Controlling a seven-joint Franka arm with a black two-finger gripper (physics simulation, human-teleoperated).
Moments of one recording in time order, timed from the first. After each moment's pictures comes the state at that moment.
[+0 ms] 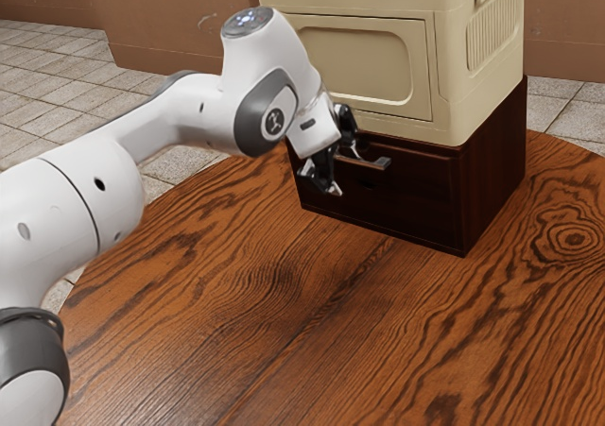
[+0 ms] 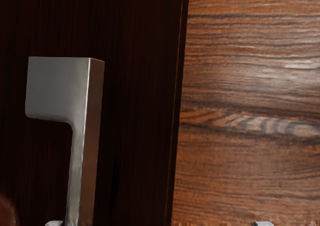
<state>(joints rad) -0.09 0.47 0.16 -1.24 -0.08 2.11 1.55</state>
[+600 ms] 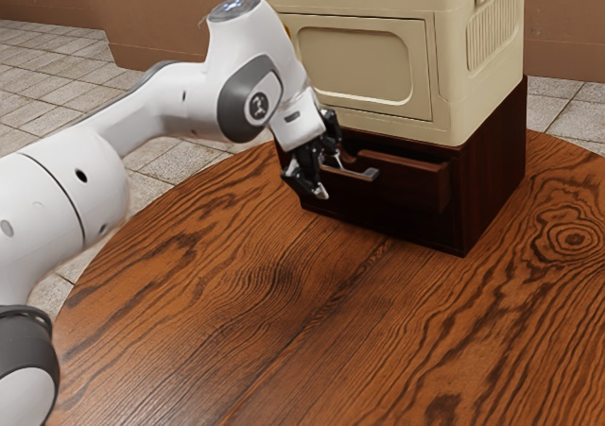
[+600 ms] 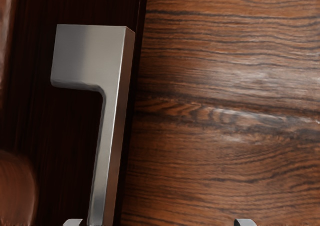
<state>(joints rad) -0.09 0.44 0.20 -1.23 -0.12 1.98 1.55</state>
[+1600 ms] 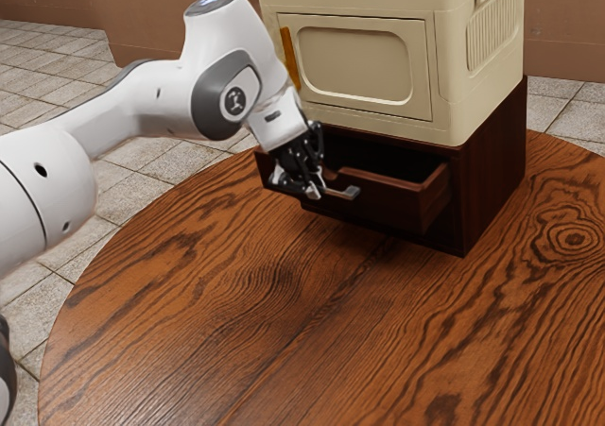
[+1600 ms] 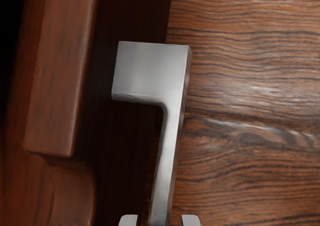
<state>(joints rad) -0.10 0.34 0.20 -1.34 -0.14 1.94 1.54</state>
